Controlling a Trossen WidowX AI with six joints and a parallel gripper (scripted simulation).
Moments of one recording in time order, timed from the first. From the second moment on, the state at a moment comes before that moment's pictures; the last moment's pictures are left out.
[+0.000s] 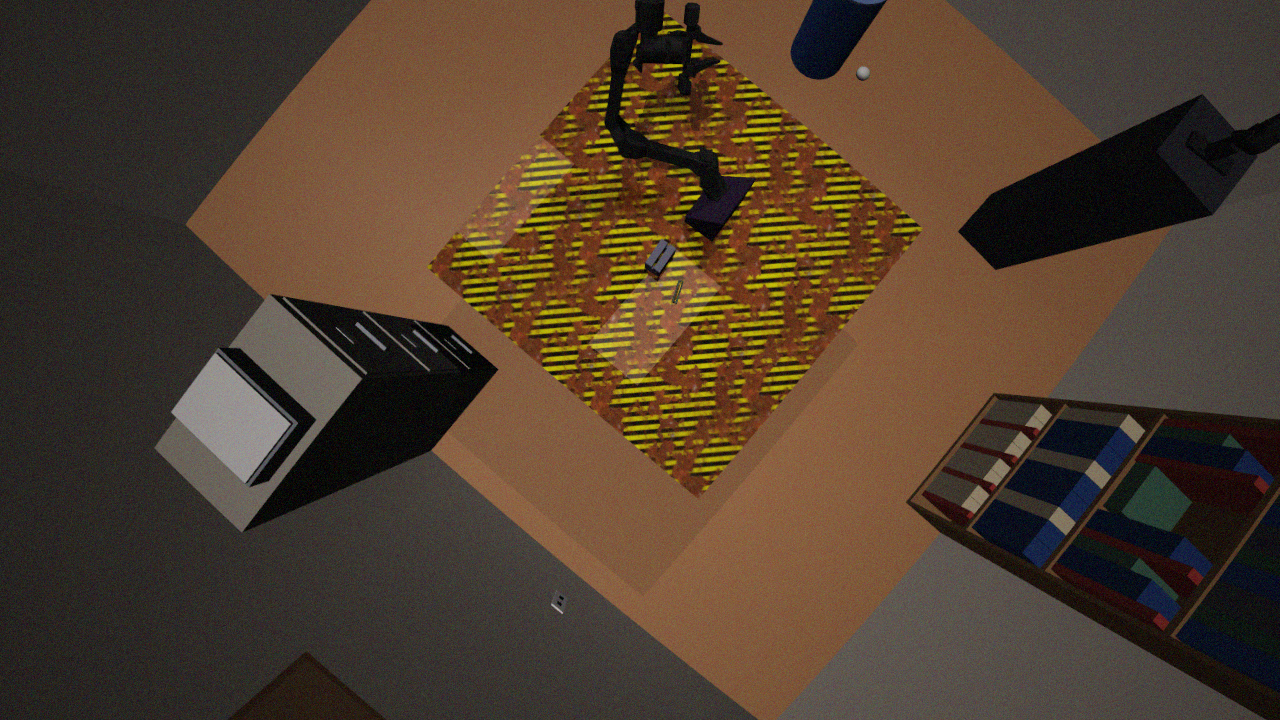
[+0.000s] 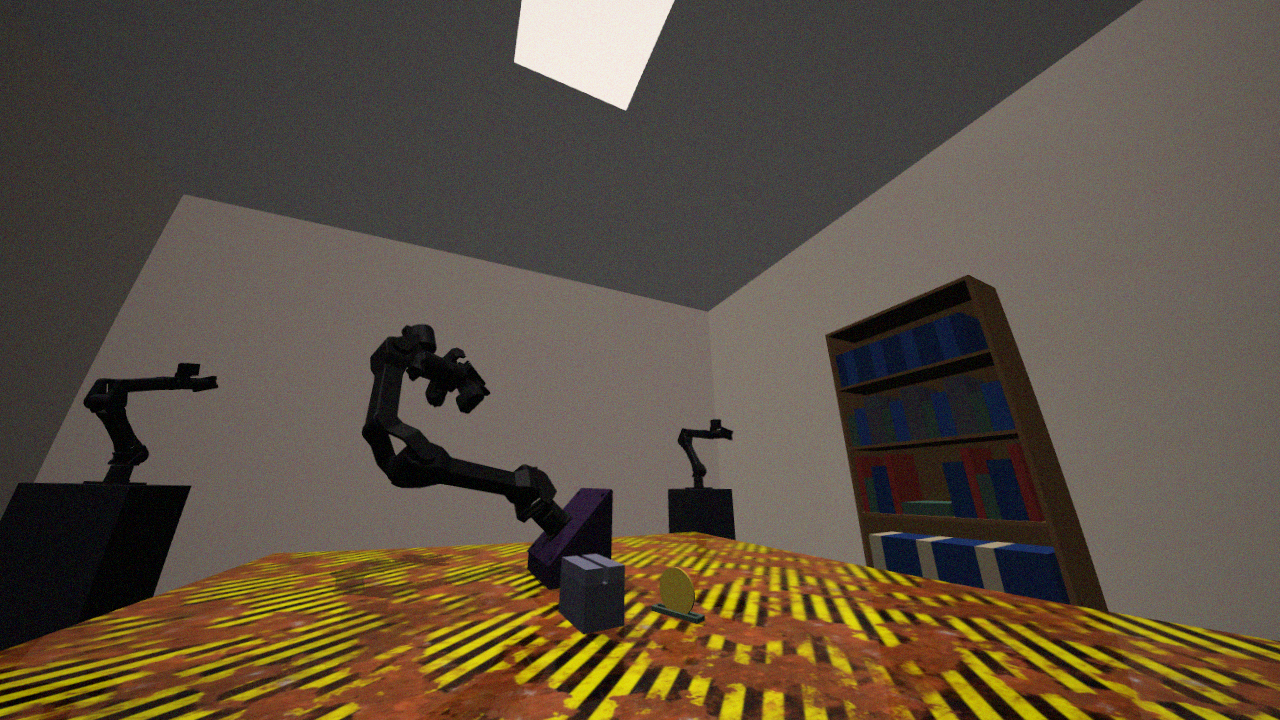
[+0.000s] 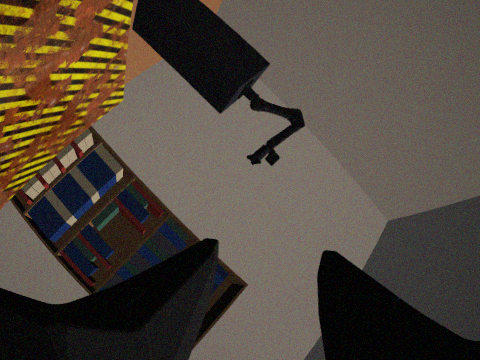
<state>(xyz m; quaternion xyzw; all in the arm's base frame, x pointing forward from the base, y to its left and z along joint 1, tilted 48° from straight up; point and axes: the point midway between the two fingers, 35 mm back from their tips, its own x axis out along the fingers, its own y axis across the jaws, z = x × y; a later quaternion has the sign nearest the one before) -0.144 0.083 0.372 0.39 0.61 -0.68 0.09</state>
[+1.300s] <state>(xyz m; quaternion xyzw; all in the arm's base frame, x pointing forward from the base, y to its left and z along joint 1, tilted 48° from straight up) 0.137 0.318 0.137 0.63 -0.41 -0.41 -0.51</state>
